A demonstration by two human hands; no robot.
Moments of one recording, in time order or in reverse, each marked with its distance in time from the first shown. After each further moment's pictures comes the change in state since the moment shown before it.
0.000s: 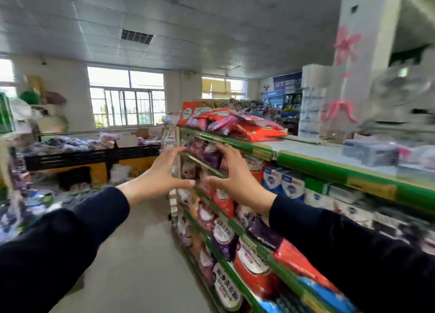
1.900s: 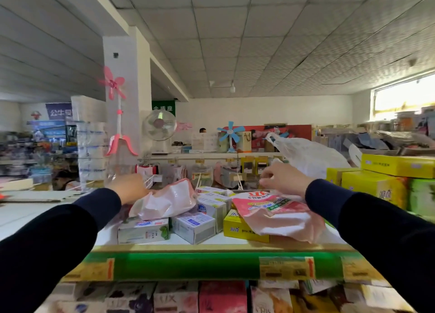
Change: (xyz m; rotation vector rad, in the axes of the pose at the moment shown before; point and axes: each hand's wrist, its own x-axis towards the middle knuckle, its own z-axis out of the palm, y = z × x) left_hand 0.294 0.462 0.346 0.307 -0.310 0.601; right_hand -0.284 0.188 -0.560 -0.977 0.240 1.044
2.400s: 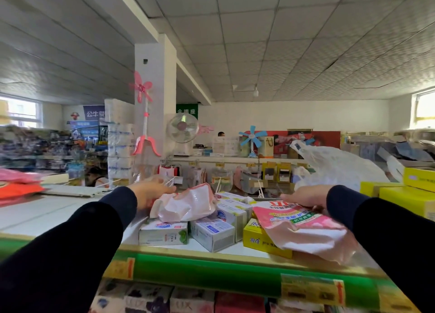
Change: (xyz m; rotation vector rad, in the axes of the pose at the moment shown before) left_hand -0.002 -0.003 0.009 -1.240 -0.180 -0.286; right_hand 0.033 0.015 0.017 0.062 -0.340 0.291
